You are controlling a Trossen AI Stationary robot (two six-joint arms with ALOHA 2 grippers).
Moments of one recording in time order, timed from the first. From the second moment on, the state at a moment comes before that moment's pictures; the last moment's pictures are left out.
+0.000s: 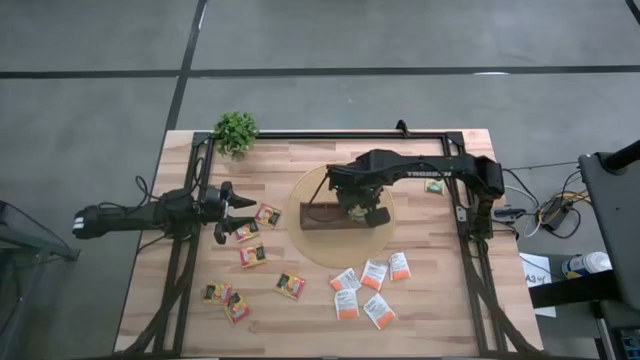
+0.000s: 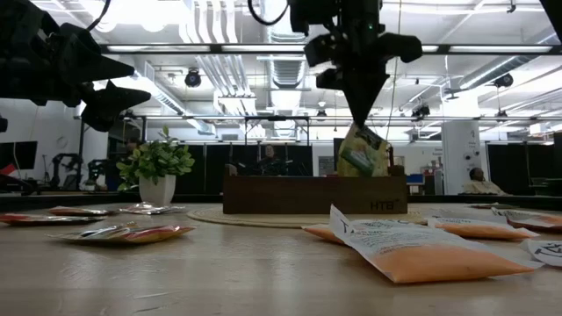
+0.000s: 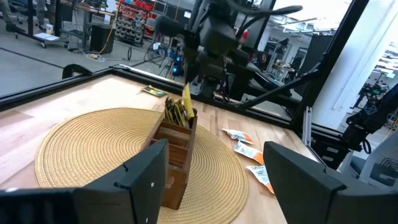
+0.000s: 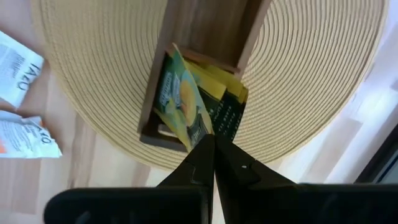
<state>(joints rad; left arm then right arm) 0.05 0.09 0.01 0.02 -0.01 -0.30 -0.11 1.88 1.70 -1.33 0.09 -0.42</state>
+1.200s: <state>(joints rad) 0.05 0.09 0.01 0.02 -0.01 -0.30 -0.09 2.02 1.81 -1.54 0.13 -0.27</state>
